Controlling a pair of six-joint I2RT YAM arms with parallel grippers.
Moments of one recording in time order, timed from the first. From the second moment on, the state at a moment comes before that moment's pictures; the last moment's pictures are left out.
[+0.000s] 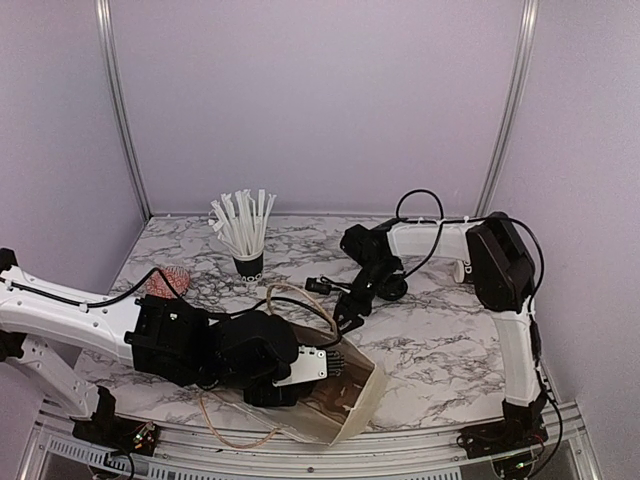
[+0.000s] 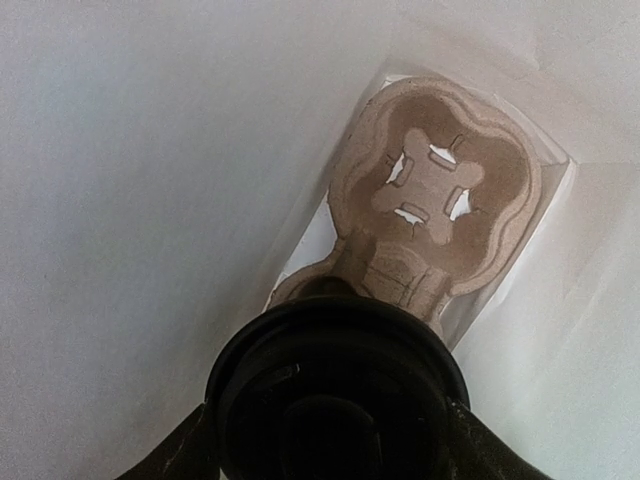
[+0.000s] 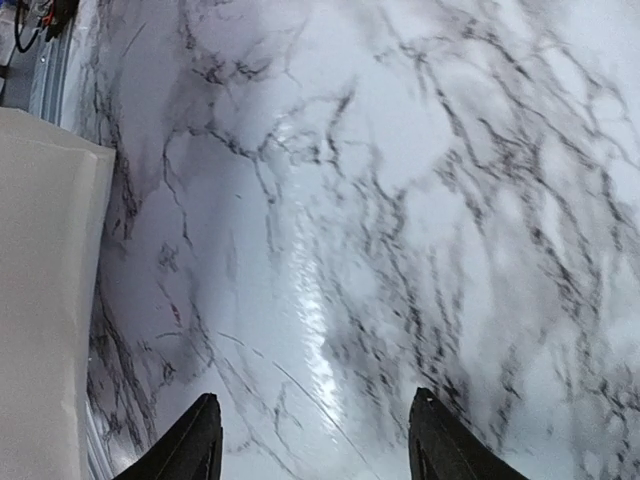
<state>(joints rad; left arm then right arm) -1.48 1.47 1.14 -0.61 -0.41 0.29 0.66 2.23 1.69 -0.98 -0.69 -0.59</state>
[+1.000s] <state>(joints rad) -1.31 1.74 1.44 -0.77 -0.12 0.25 0.45 1.80 1.48 -1.00 -0.68 -0.64</state>
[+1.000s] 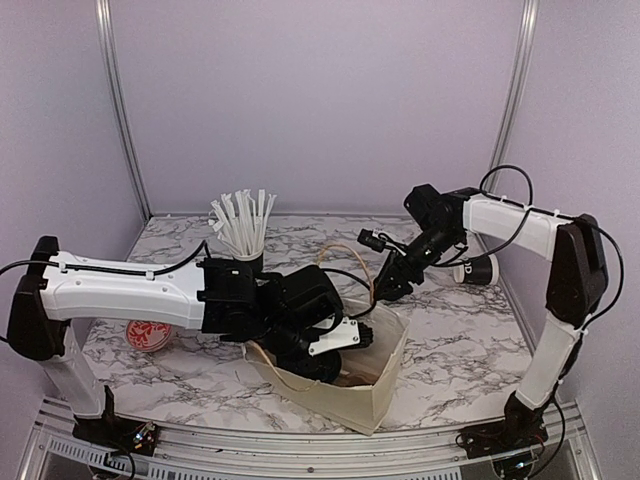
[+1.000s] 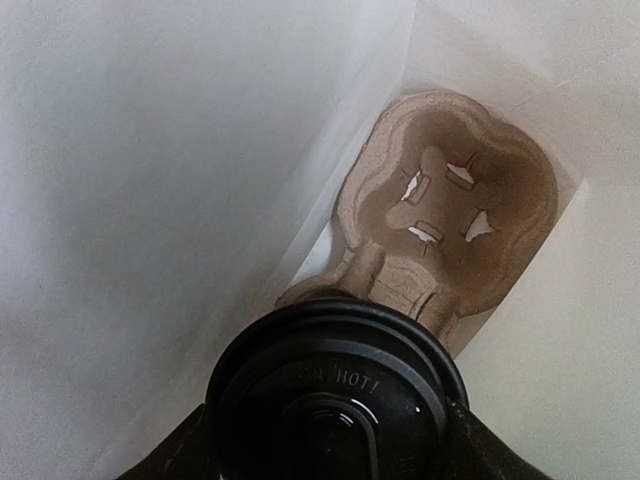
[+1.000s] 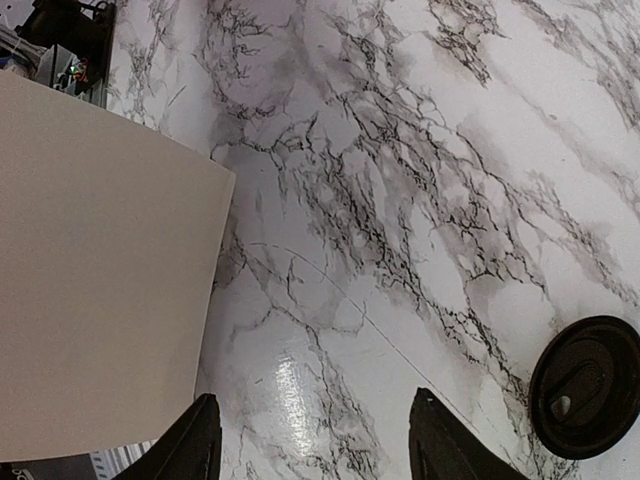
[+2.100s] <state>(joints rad) -1.28 1.75 1.61 -0.92 -0.07 0.18 0.45 1.75 1.54 -1.01 -0.69 -0.63</state>
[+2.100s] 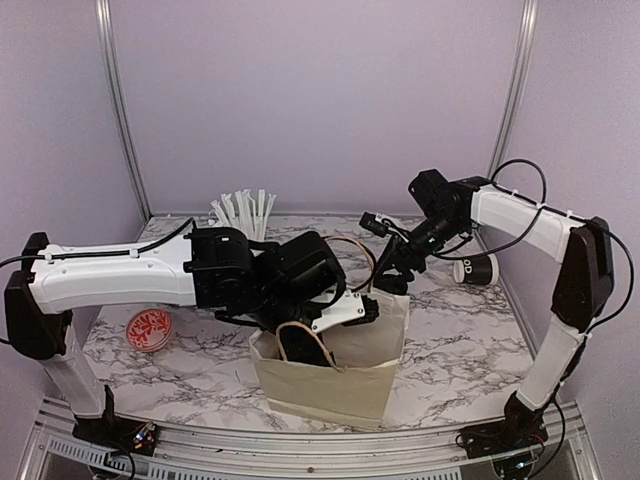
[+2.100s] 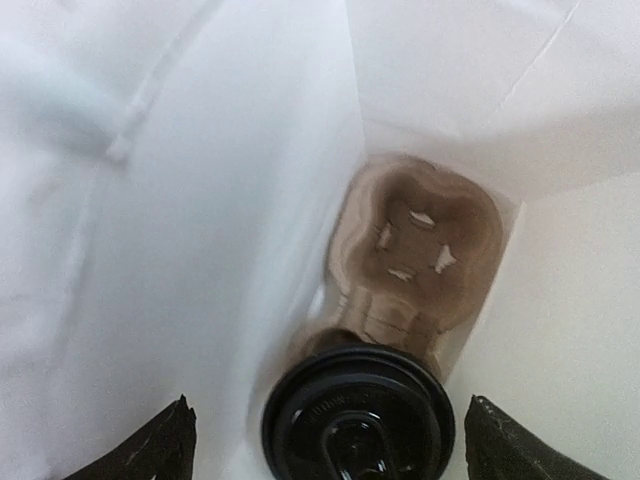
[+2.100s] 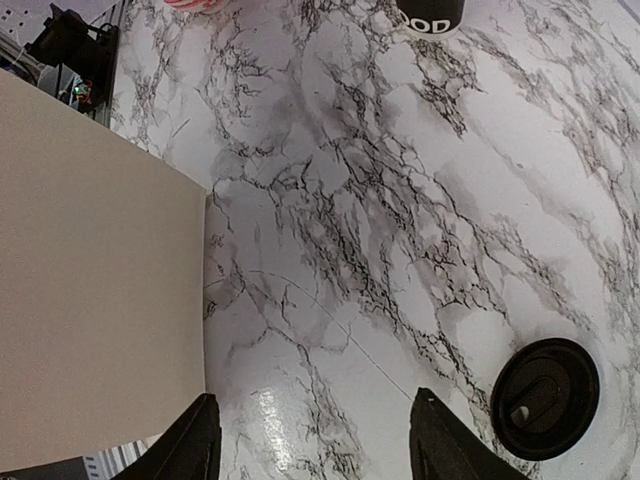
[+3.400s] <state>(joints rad) -1.20 1.68 1.87 -0.96 -0.11 0.20 0.36 1.77 1.69 -1.03 -0.68 -0.59</state>
